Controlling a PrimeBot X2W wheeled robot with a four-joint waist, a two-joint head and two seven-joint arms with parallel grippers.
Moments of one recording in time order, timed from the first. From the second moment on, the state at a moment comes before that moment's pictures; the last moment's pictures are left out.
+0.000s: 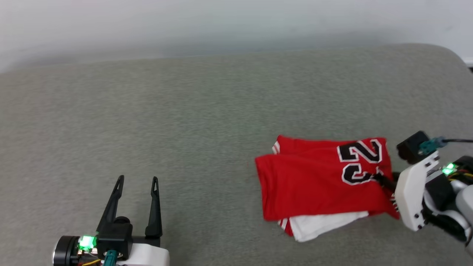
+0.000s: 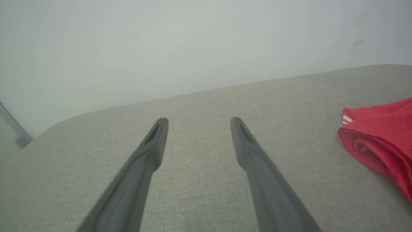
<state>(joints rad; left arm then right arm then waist) 0.06 0.14 -0.13 -0.02 -0.01 0.15 -0.26 -0.49 -0.67 0.68 0.29 0.71 0.13 0.44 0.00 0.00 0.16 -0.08</state>
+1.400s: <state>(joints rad) -0.20 0.24 -0.13 -0.20 0.03 0.18 -0.26 -0.82 -0.84 0.15 0.65 0.44 0.13 0.35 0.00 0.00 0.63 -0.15</state>
